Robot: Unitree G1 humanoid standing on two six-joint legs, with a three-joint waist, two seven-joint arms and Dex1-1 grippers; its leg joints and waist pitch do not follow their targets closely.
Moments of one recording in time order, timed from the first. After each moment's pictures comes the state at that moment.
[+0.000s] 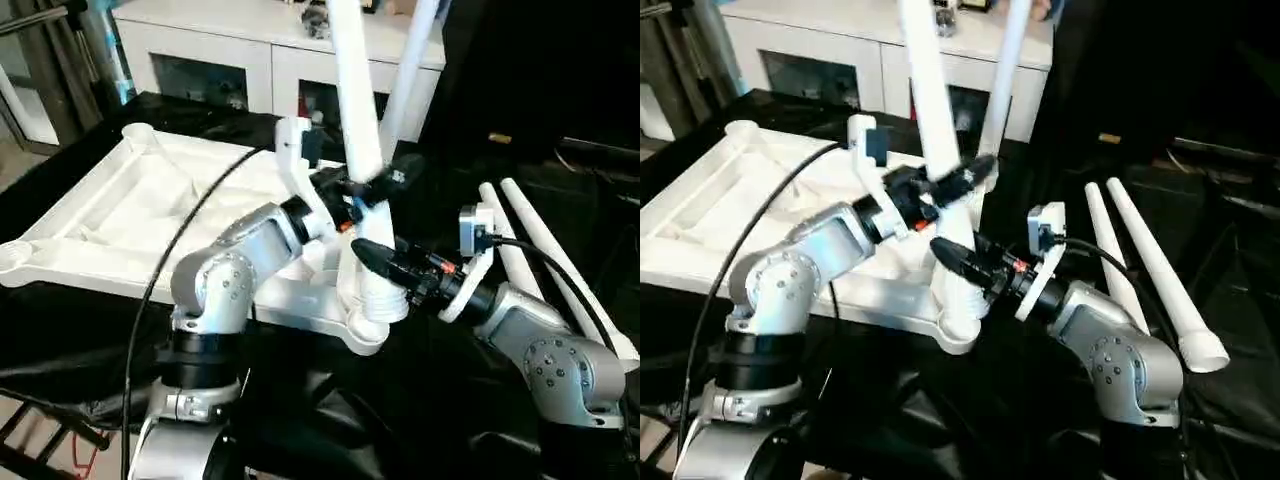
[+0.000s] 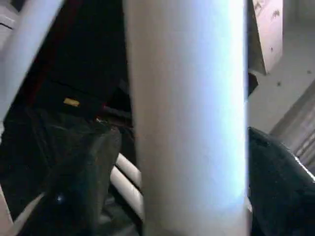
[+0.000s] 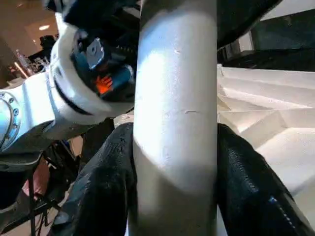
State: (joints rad) left arm -0.65 -0.06 0.10 0.02 -0.63 0.77 -0.44; right arm -0.26 -0.15 -0.12 -0.19 0.58 0.75 0.83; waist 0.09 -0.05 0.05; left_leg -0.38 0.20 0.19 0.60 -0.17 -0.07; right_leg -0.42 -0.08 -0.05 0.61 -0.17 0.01
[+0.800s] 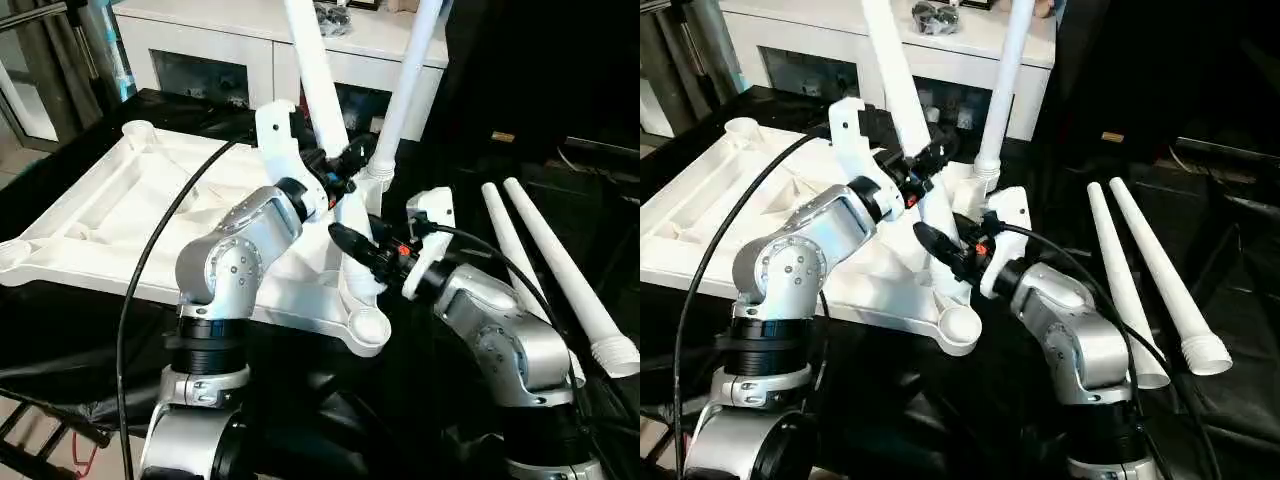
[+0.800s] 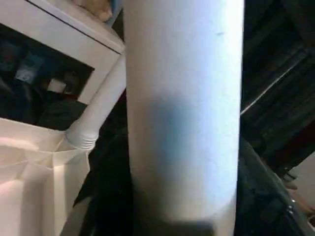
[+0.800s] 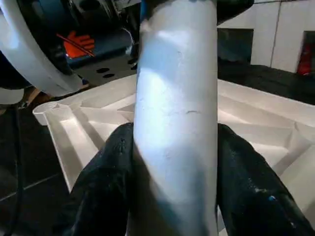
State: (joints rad) left arm -0.71 -0.11 0.13 0.05 -0.53 0.74 -0.14; right arm -0.34 -0.09 0.03 -0.10 0.33 0.54 0.58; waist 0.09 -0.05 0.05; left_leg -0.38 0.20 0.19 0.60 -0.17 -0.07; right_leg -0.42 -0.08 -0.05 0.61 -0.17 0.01
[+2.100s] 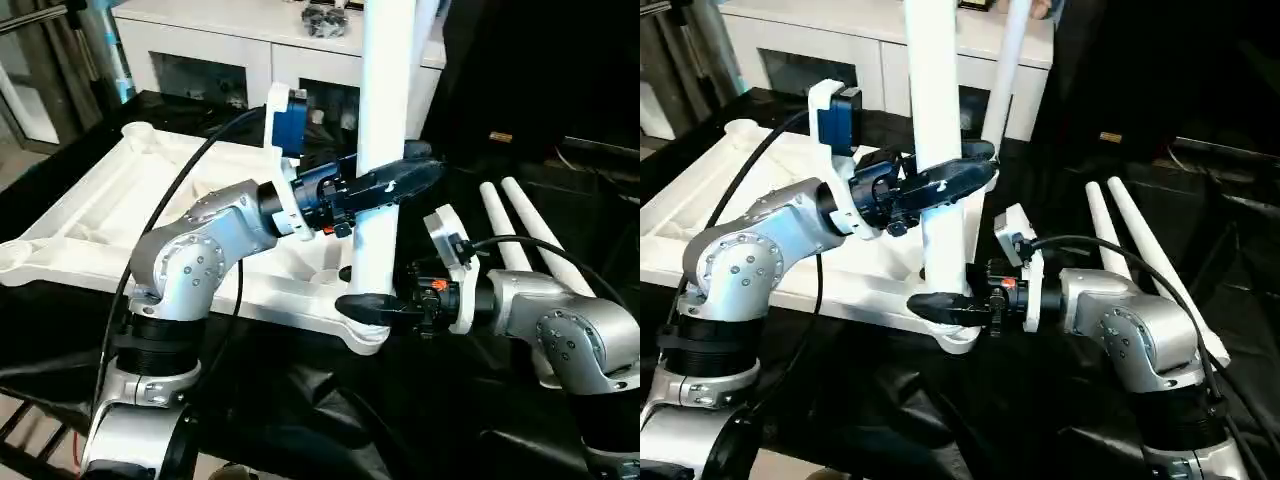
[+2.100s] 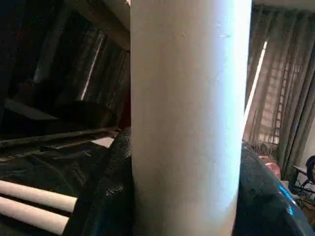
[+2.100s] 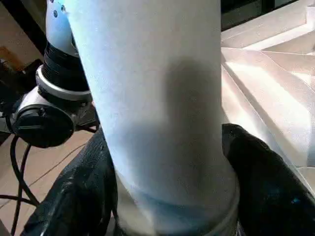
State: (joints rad) left arm -0.69 0.14 0.00 -0.06 -0.79 0.75 -0.88; right arm -0.38 -0.43 0.09 -0.15 0.66 0.86 1.07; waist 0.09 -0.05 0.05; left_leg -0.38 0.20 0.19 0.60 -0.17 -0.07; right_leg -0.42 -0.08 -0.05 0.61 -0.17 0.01
